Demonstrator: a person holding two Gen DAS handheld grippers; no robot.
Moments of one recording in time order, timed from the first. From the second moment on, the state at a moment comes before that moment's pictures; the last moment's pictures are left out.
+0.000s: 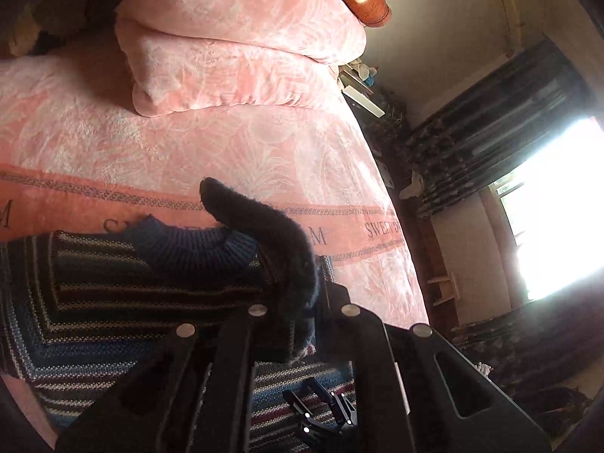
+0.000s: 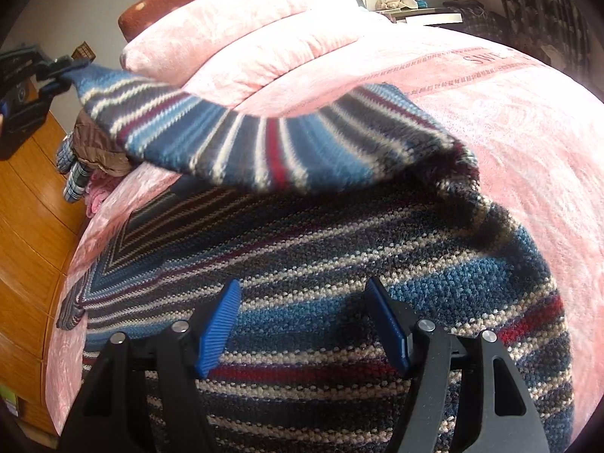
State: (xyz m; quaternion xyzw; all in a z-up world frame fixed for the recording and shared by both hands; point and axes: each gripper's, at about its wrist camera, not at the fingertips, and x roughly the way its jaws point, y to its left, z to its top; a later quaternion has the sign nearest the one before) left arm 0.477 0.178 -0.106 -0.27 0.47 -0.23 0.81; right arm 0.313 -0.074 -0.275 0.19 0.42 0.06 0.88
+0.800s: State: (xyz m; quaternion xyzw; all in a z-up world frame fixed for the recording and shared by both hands) left arm 0.442 0.266 -0.269 -0.37 0.50 -0.12 0.77; right arm 0.314 -0.072 -0.277 0.18 0.42 0.06 0.89
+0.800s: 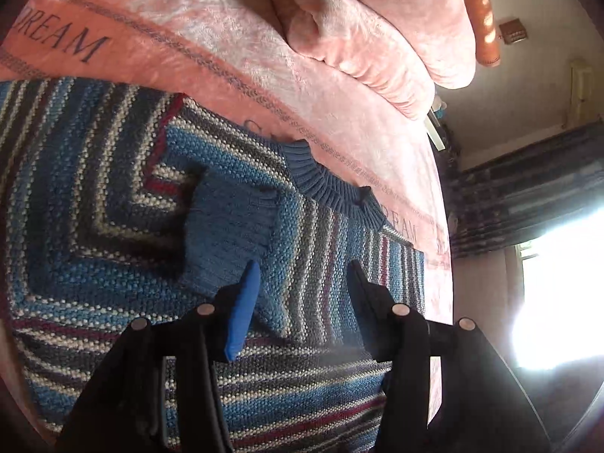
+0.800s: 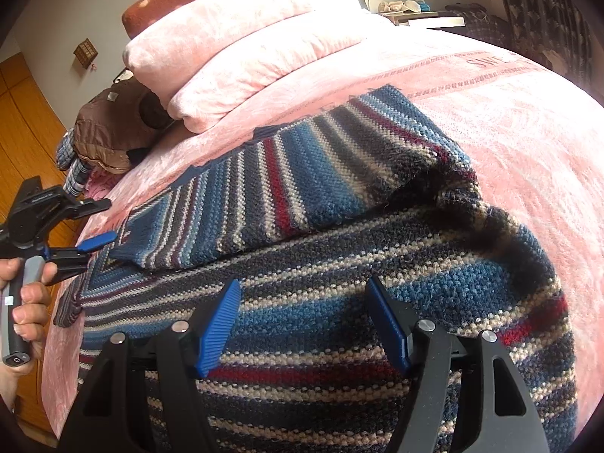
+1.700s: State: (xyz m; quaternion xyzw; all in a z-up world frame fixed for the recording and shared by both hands) left arm 0.231 0.661 -0.290 -0.52 0.33 0.18 0.76; right arm 0.306 -0.051 -0.265 0.17 0.39 0.09 0.90
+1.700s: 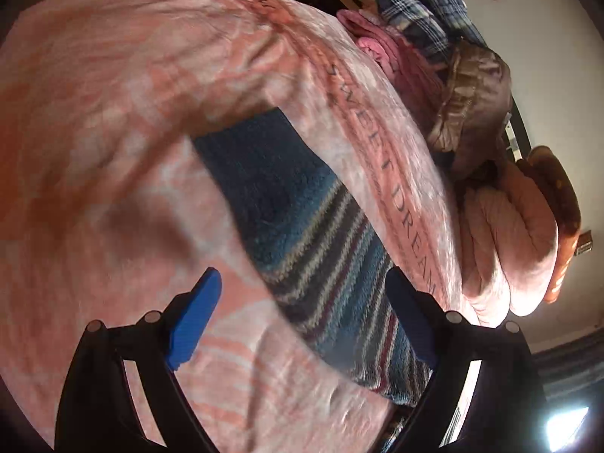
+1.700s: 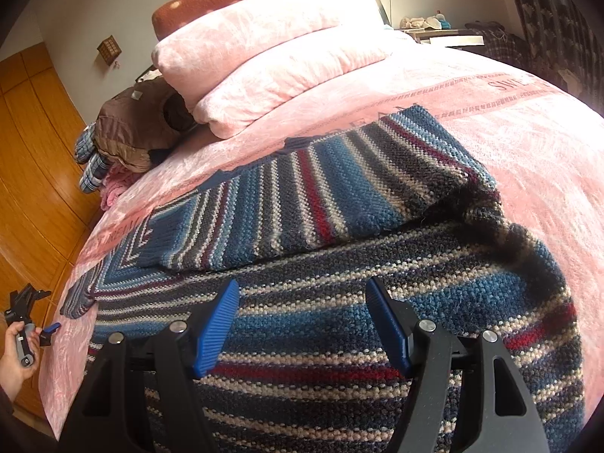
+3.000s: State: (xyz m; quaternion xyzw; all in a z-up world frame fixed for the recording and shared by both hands) left arm 0.355 0.401 -0.048 -0.37 0.23 -0.10 0.89; right arm 0.247 -0.061 -0.233 0.18 0.42 0.11 0.88
